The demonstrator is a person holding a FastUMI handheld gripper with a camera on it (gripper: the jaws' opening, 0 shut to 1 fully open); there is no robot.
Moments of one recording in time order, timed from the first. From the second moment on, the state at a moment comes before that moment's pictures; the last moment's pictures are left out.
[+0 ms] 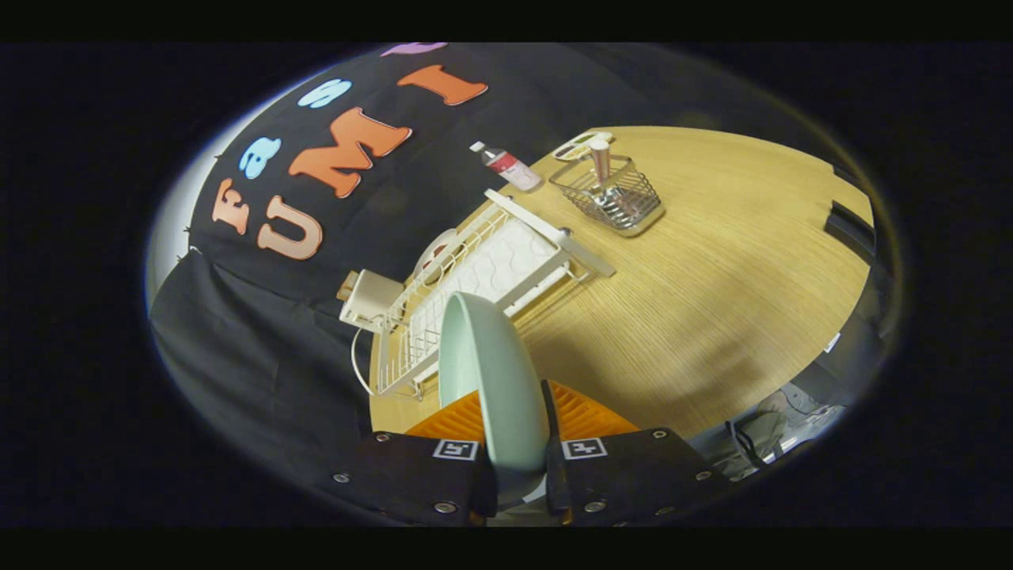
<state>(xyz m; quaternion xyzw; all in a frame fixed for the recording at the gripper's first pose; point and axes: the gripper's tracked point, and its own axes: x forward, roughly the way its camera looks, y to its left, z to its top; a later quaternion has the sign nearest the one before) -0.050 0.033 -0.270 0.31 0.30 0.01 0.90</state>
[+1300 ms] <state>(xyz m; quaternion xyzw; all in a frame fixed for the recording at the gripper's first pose) -0.038 -0.019 -0.297 0.23 0.34 -0.04 0.91</state>
